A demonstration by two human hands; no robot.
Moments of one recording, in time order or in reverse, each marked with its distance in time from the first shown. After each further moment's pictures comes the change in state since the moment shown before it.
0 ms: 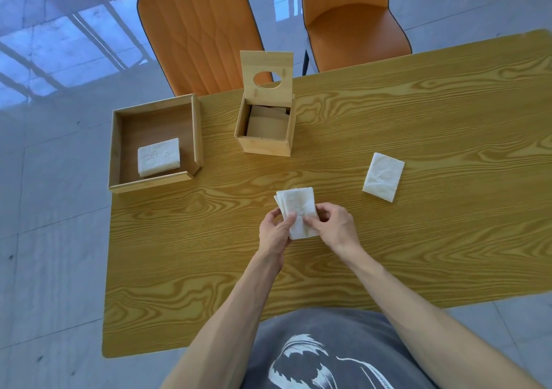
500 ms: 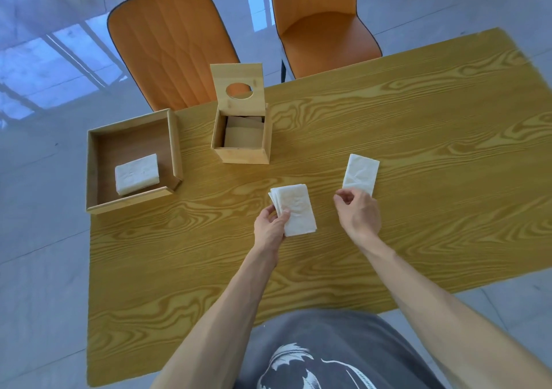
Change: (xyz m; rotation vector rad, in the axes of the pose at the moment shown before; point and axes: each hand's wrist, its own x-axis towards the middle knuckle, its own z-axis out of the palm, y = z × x) left_hand 0.004 0.008 0.032 0.095 -0.020 0.042; right_hand 0.017 0.007 -0.064 -0.168 0.385 0.084
